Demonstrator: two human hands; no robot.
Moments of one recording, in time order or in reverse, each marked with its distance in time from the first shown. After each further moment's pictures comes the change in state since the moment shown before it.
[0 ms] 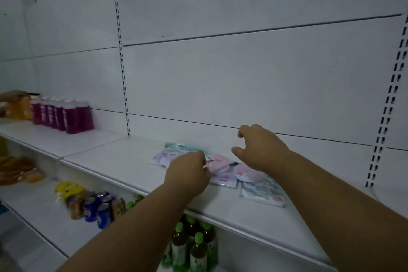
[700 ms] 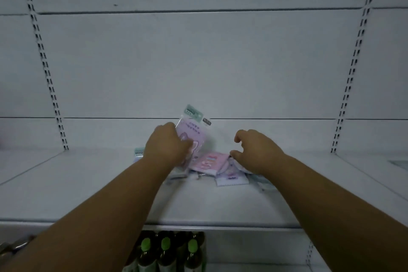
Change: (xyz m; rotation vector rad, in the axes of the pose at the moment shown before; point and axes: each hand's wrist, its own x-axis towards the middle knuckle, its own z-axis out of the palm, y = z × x) left_hand 0.102 -0.071 -0.008 -0.459 -0.187 0.014; right_hand 0.011 -0.033 0.062 -0.111 -0.021 0.378
